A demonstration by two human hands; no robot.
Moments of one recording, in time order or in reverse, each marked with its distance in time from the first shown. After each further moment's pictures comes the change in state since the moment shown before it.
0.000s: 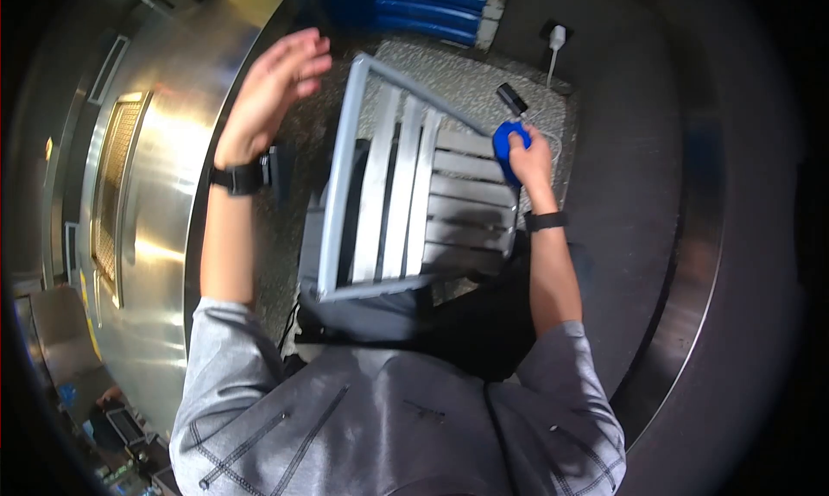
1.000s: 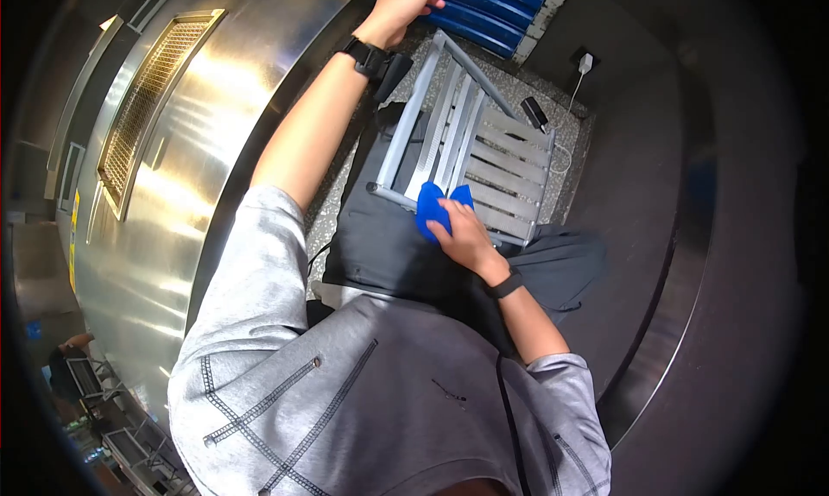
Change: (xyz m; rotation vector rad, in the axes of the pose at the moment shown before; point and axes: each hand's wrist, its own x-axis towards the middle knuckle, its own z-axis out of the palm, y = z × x) left_hand 0.063 -0.014 -0.016 -0.082 0.018 0.210; right_hand -0.230 -0.103 0.023 -0.036 -0.624 -0.615
